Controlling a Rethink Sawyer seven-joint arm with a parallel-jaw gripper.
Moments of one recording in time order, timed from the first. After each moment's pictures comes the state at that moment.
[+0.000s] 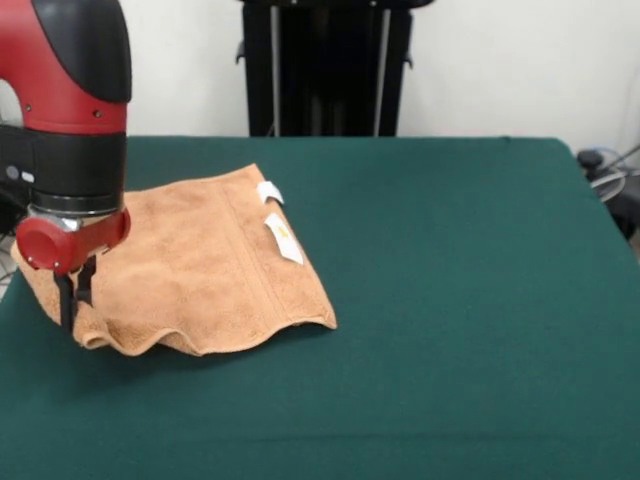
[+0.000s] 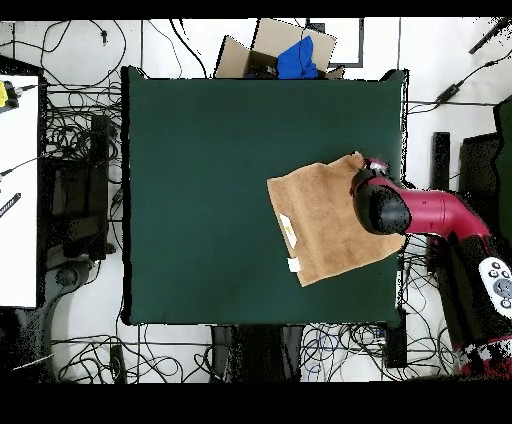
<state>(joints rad) -0.91 -0.45 0.53 1.47 -0.84 0.38 0.44</state>
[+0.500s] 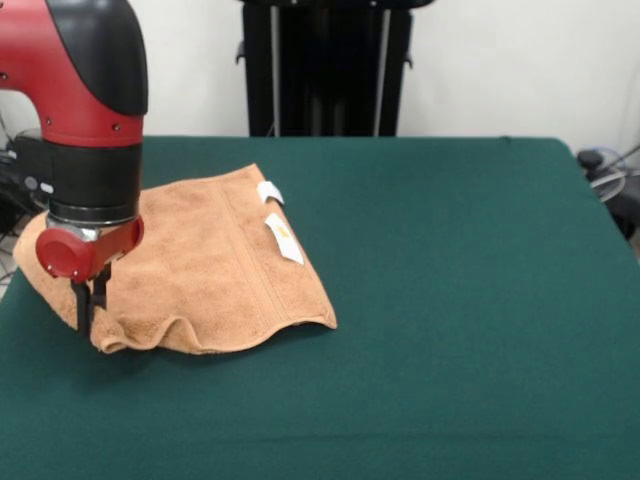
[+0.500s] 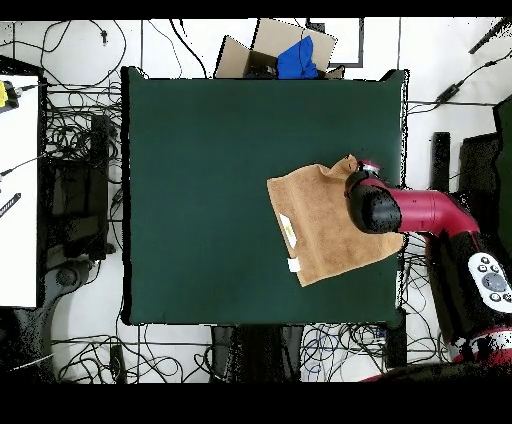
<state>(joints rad) -0.88 -0.43 0.49 1.46 -0.84 0.38 0.44</state>
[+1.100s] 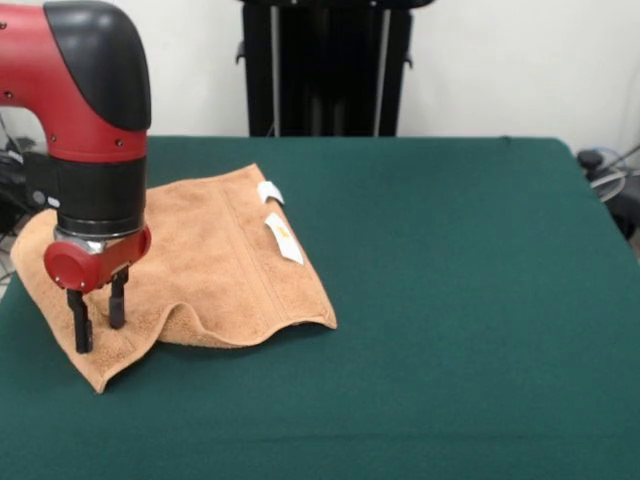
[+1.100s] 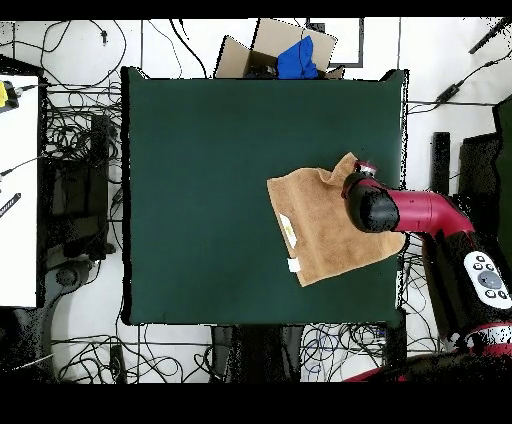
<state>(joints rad) -0.88 -0.39 0.49 1.44 -0.81 0.38 0.44</state>
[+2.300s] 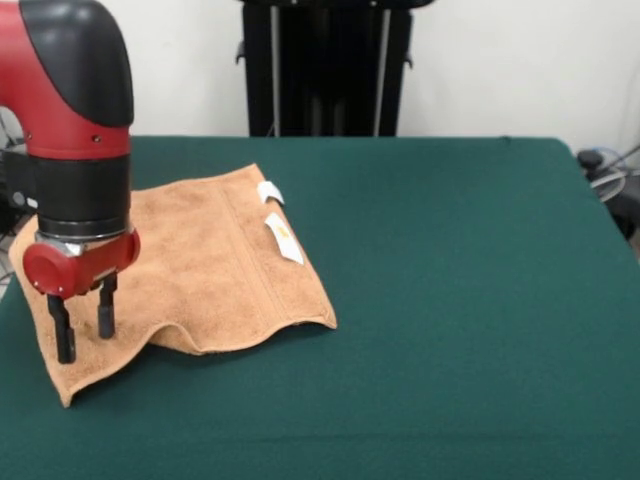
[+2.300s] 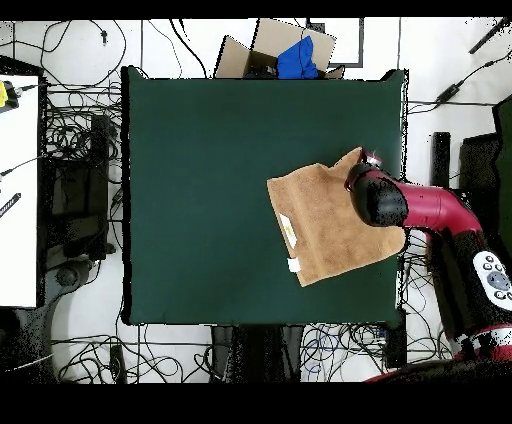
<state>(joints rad) -0.92 -0.39 0.55 1.42 -0.78 0.38 0.44</state>
